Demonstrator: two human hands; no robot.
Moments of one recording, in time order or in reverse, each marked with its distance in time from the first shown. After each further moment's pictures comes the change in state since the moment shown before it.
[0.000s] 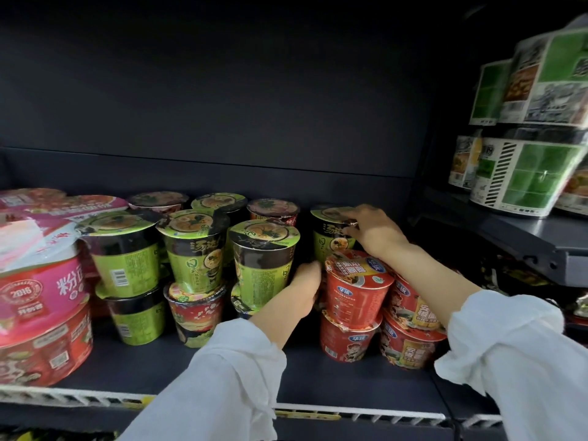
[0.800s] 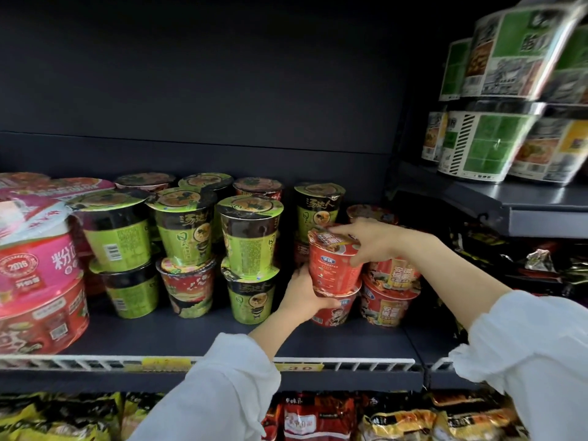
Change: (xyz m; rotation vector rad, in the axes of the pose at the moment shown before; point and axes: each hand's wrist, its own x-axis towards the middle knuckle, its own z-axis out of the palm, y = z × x) left_hand -0.033 -0.071 -0.007 0.801 -0.055 0.443; right_hand -0.074 0.008 -0.020 -0.179 -0.492 -0.111
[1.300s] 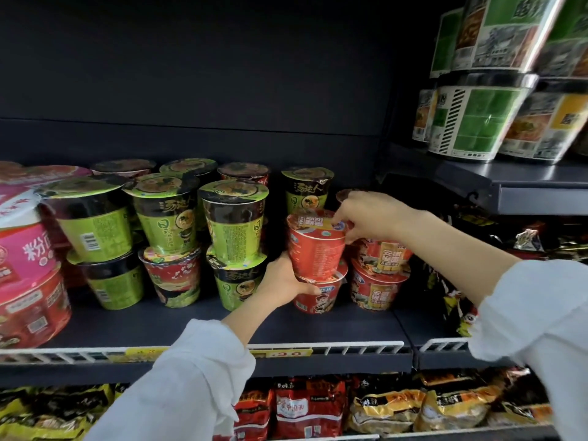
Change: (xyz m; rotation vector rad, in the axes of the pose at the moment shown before) left_hand 0.002 -0.011 -0.012 -0.003 0.001 -0.036; right_hand -0.011 0.003 -0.010 -0.396 0.168 -0.067
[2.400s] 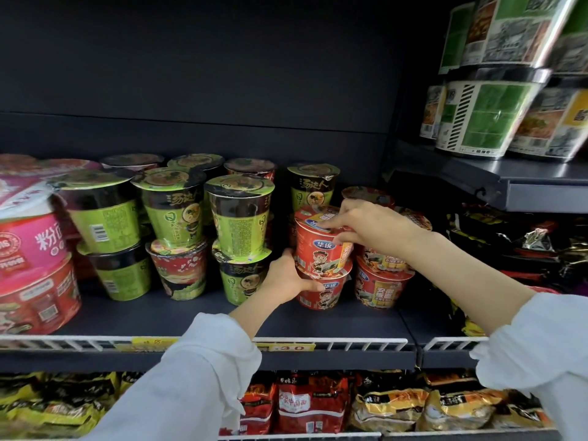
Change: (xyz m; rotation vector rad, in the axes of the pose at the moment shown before) left_hand -0.003 -0.002 0.003 -0.055 -0.004 -0.068; right_hand -0.007 -0.008 0.028 0.139 0.174 -0.090
